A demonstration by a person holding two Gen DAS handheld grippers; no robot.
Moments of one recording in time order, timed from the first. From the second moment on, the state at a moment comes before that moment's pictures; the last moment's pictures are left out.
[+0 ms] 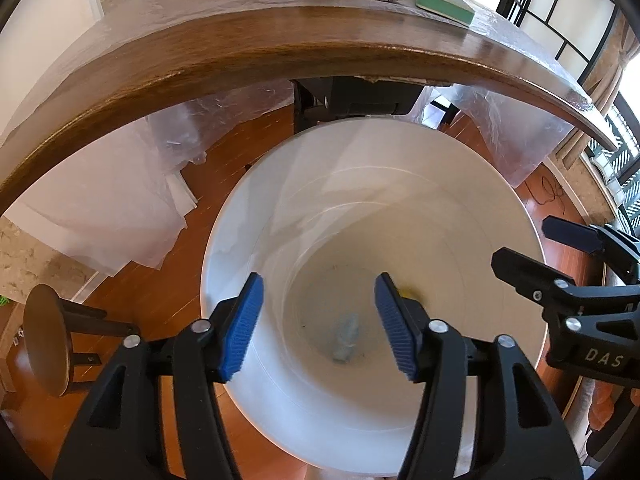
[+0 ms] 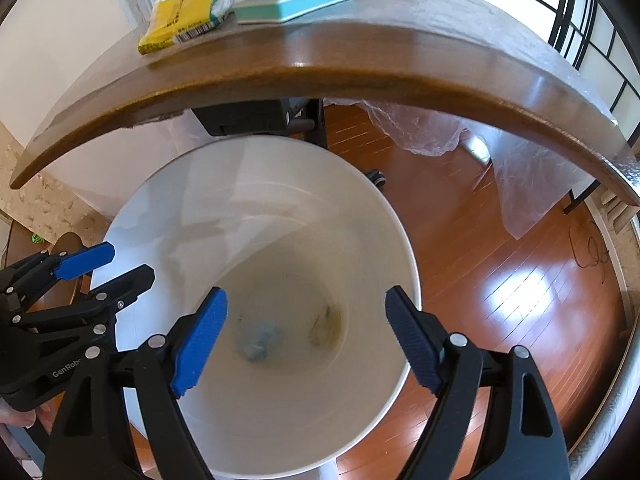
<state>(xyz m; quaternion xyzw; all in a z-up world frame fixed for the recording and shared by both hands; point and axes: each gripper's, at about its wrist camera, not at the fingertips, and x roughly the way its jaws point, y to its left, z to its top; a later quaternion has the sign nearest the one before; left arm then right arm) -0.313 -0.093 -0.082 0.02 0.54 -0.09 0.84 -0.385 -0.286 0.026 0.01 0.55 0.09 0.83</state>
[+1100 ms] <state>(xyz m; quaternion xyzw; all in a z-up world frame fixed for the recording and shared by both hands) -0.231 -0.114 0.039 -0.01 0.40 -0.08 0.91 -0.222 -0.303 0.173 0.00 0.40 0.09 0.91</state>
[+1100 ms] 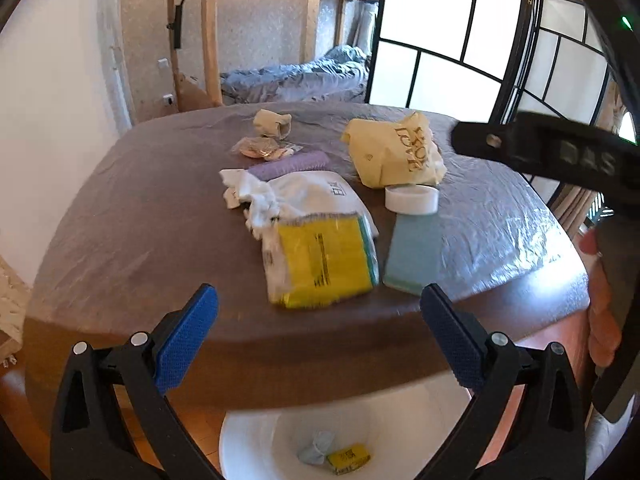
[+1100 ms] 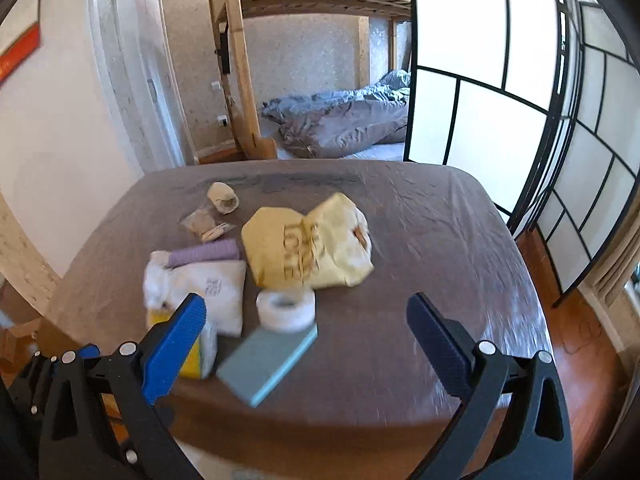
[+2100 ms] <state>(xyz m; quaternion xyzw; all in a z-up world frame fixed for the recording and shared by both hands) -0.174 -0.112 0.012 -0.02 0.43 -0.11 0.90 -0.107 -0.273 0.103 -0.10 0.45 0.06 0.89</state>
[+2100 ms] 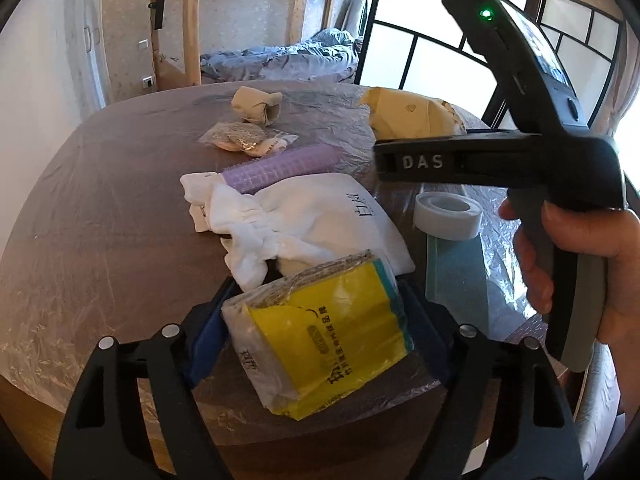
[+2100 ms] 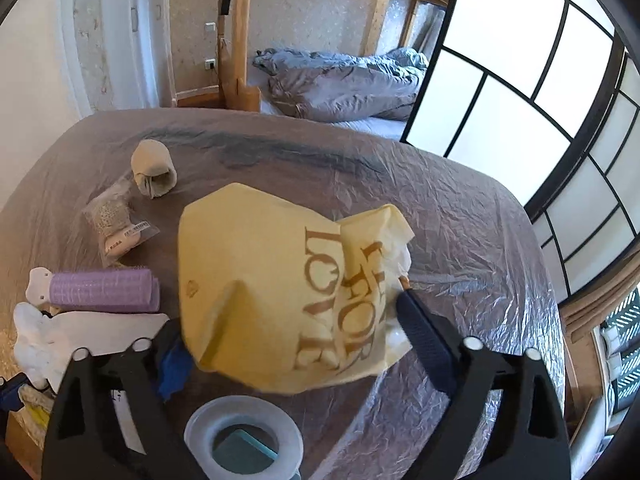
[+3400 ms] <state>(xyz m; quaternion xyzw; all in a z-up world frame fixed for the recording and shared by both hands) -0.186 -0.098 0.033 -0.05 0.41 -0.09 0.91 -0.209 -0.332 0.151 -0.01 0.40 0.11 0.91</state>
